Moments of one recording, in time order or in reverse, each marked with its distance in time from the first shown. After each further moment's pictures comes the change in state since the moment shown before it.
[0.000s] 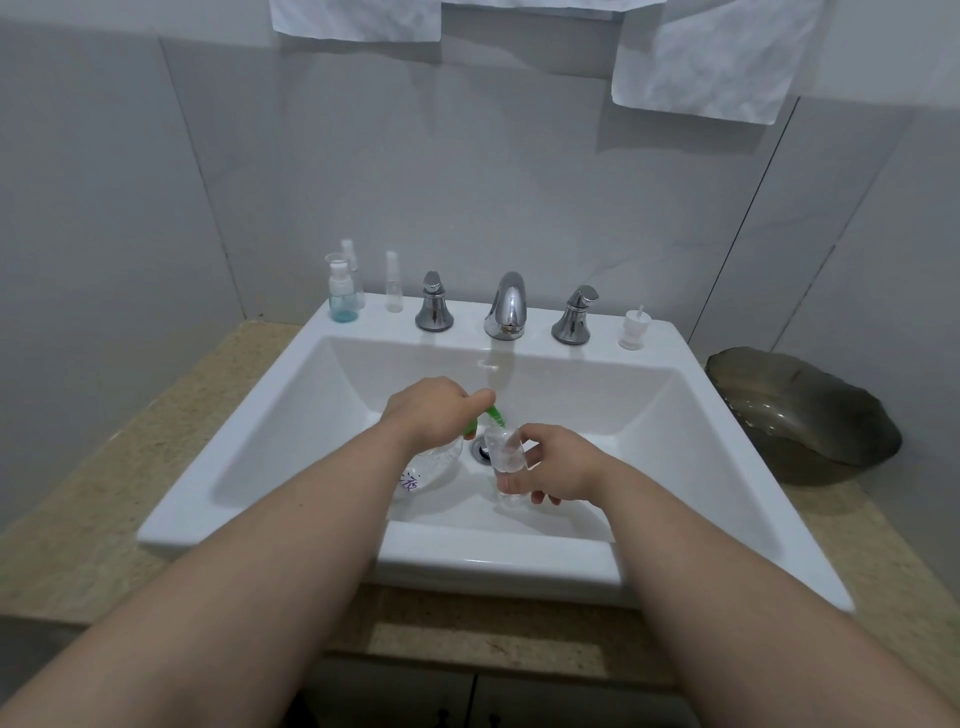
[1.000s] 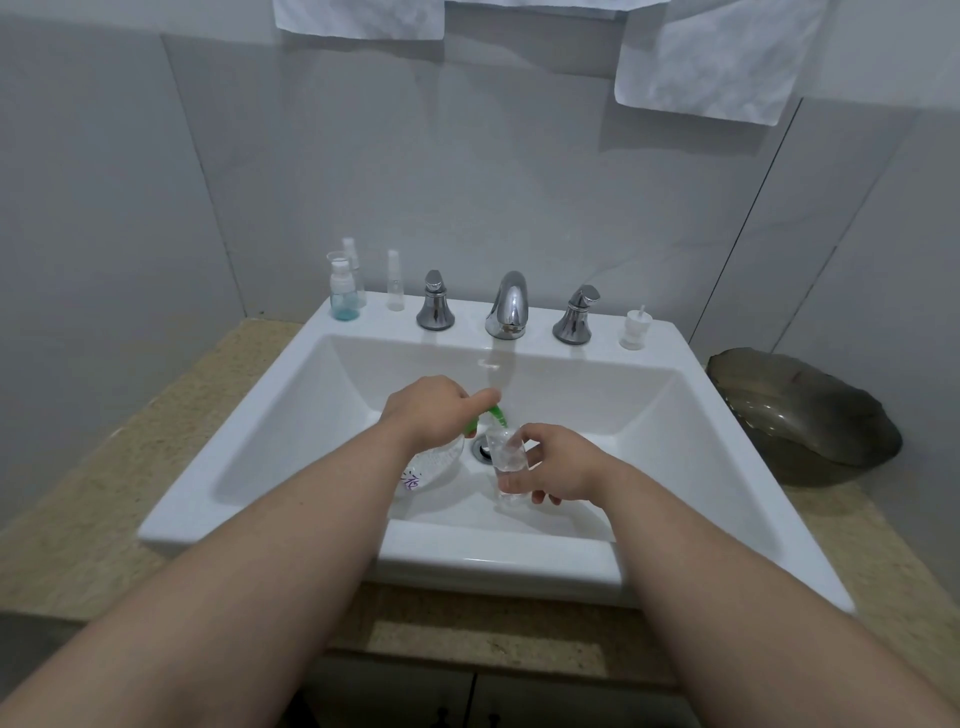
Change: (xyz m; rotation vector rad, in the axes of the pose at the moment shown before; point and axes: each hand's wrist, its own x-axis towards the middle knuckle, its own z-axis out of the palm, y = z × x) left_hand -0.007 0.002 -0.003 -0.041 0.004 -0.015; right_hand -0.003 -0.002 -0.001 -0.009 -0.004 0.003
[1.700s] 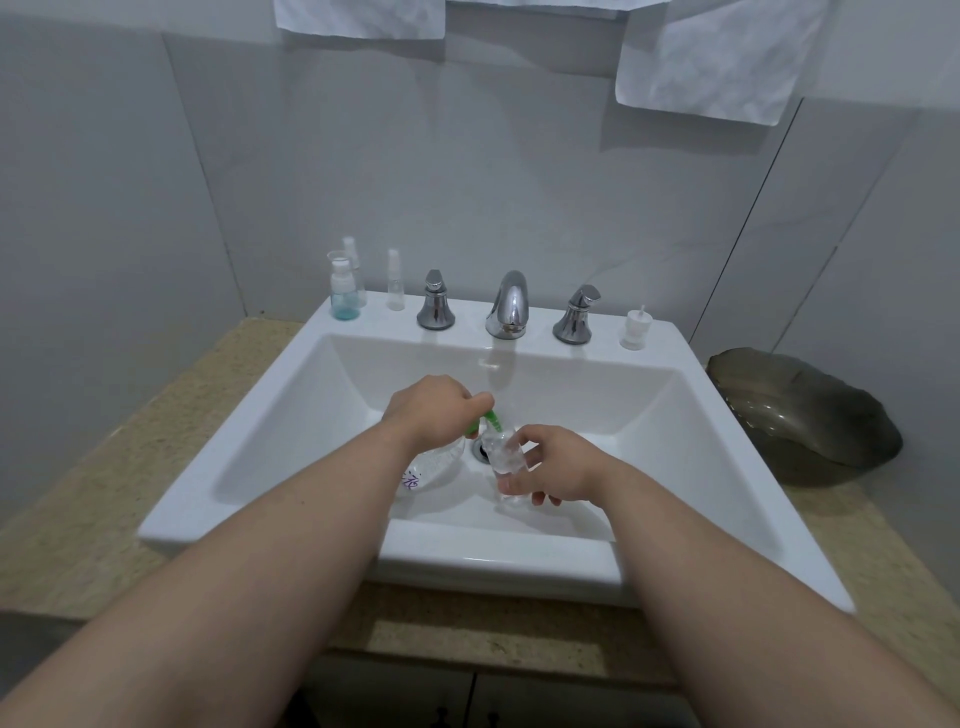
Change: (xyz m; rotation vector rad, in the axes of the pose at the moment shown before) left_hand 0.003 -0.002 0.001 0.048 0.012 0.023; right_hand 0.000 0.000 0.000 0.002 -0.014 0.008
